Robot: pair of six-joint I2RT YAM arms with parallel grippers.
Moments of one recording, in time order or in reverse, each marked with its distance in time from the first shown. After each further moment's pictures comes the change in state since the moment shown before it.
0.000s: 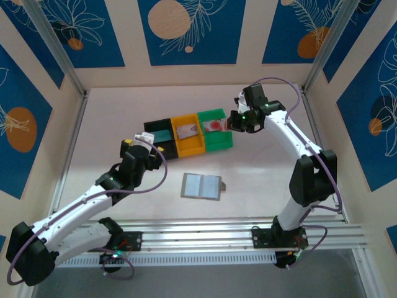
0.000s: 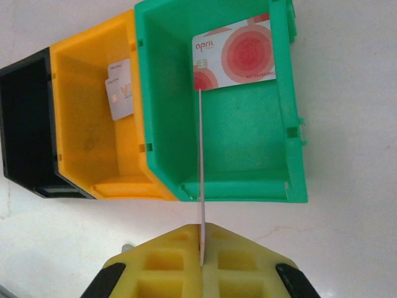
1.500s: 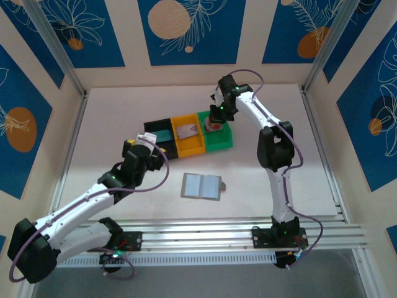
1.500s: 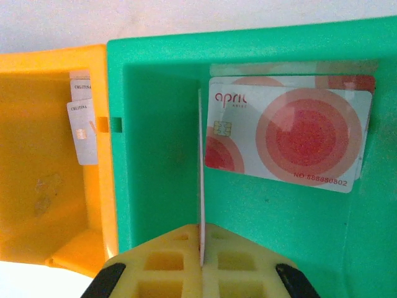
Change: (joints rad) left arm 0.005 0.032 0.000 0.008 0.037 0.006; right arm 0.065 0.592 0.622 -0.231 -0.034 -0.143
